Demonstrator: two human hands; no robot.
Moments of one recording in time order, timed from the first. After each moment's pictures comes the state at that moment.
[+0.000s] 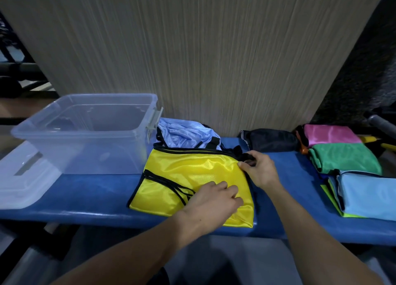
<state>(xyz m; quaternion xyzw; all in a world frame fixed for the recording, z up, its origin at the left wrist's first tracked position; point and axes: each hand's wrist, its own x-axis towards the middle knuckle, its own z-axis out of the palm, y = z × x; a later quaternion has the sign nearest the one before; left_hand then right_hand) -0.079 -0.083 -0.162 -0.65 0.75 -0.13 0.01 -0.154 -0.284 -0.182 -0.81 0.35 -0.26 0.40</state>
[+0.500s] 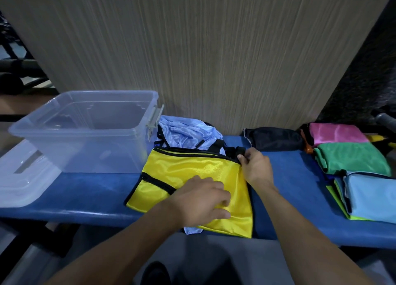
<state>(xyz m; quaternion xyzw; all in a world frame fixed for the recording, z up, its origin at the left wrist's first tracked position) -0.053 -0.061 -0.130 -0.71 0.70 0.07 -0.01 -0.125 -0.275 -0.188 -0.82 0.45 -0.24 0.27</state>
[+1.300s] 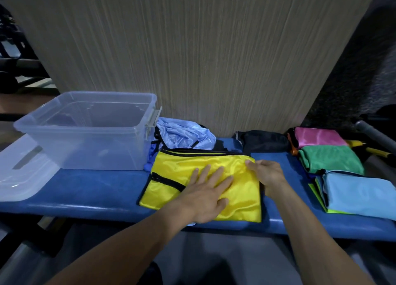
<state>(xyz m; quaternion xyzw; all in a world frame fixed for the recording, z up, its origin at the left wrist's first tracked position) -0.077 -0.076 -0.148 -0.78 0.62 0.10 0.02 -0.183 -0.262 -0.147 -0.59 0.50 -0.25 0.57</state>
